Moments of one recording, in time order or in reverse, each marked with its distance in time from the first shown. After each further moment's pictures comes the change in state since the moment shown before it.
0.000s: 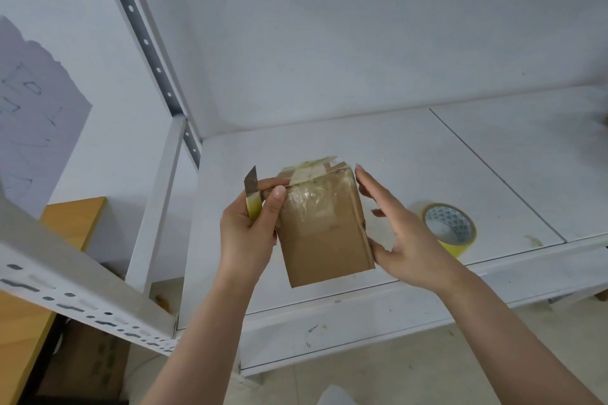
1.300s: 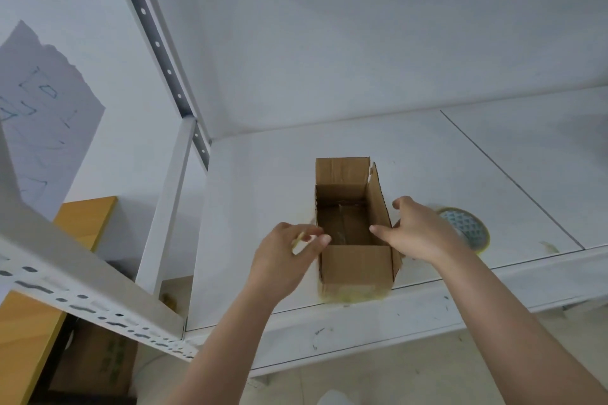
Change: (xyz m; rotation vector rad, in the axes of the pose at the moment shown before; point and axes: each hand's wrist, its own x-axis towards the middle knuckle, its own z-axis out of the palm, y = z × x) left_hand -0.001 -0.045 0.004 0.648 -0.363 -0.140; right_hand 0.034 0.011 -0.006 -0.381 -0.151 0.829
